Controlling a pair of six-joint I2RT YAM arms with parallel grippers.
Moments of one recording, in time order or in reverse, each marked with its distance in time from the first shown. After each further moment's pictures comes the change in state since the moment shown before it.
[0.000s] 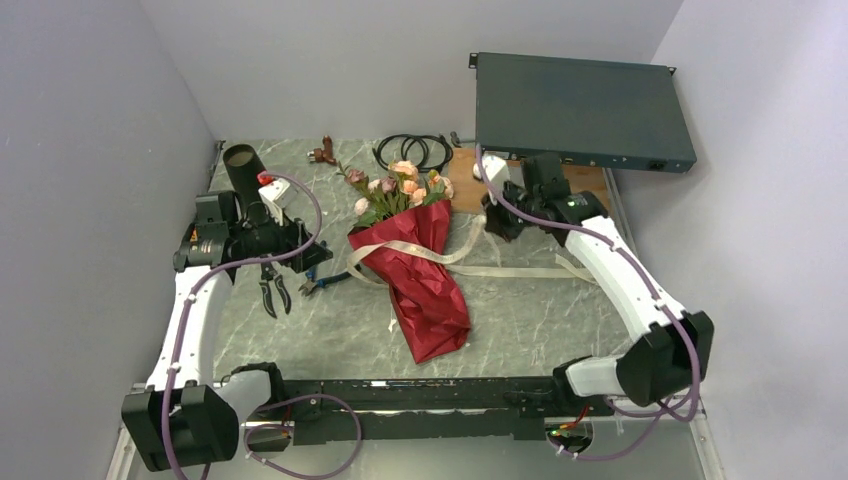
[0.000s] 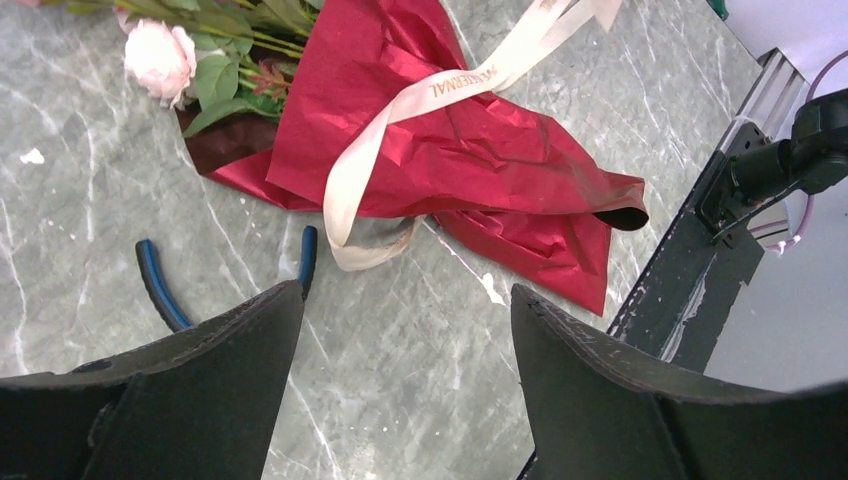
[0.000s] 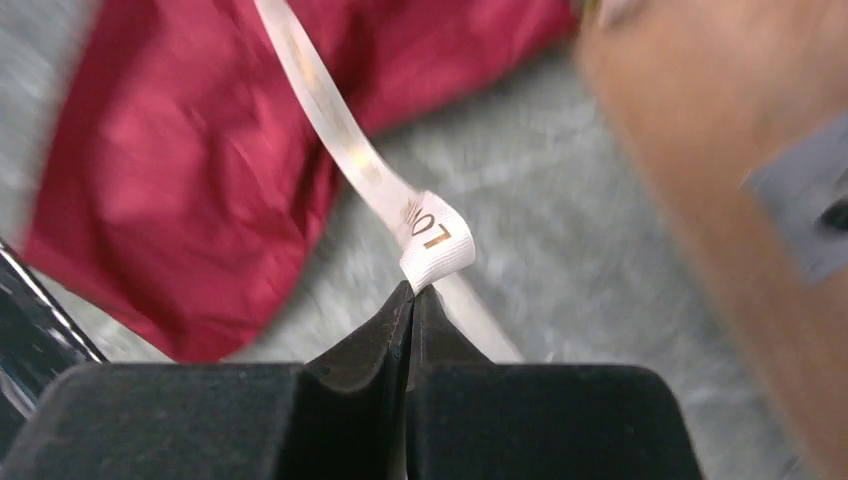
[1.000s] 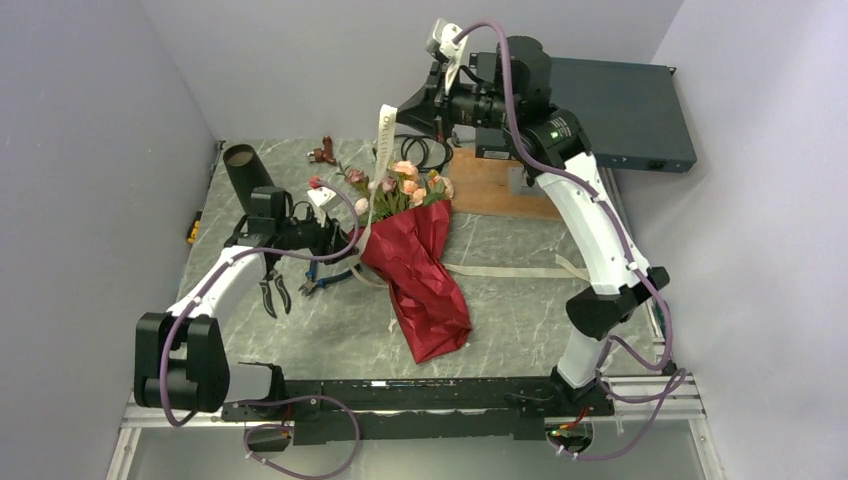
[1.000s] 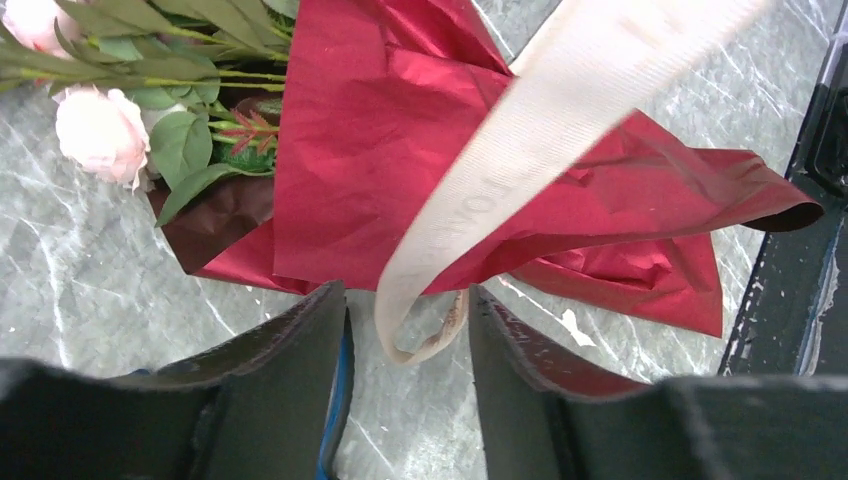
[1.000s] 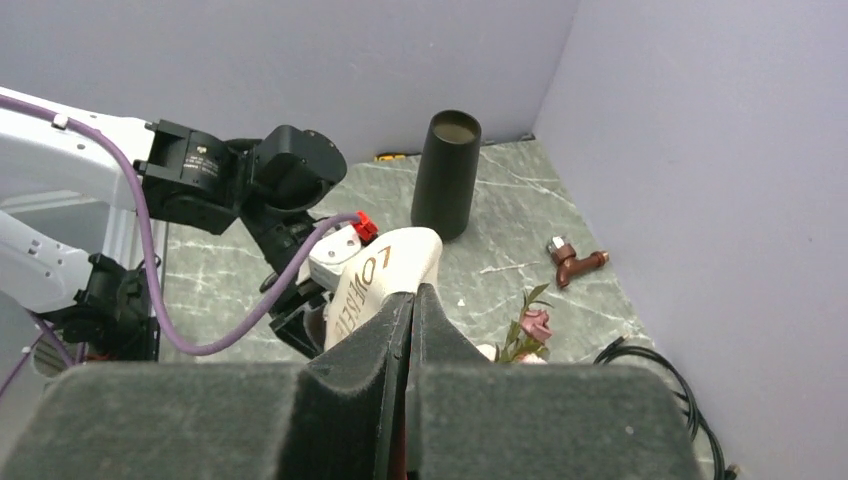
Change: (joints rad) left arm -0.223 0.232 -0.105 0.417 -0.087 0.064; right arm 0.222 0.394 1.081 0.137 -0.380 0.277
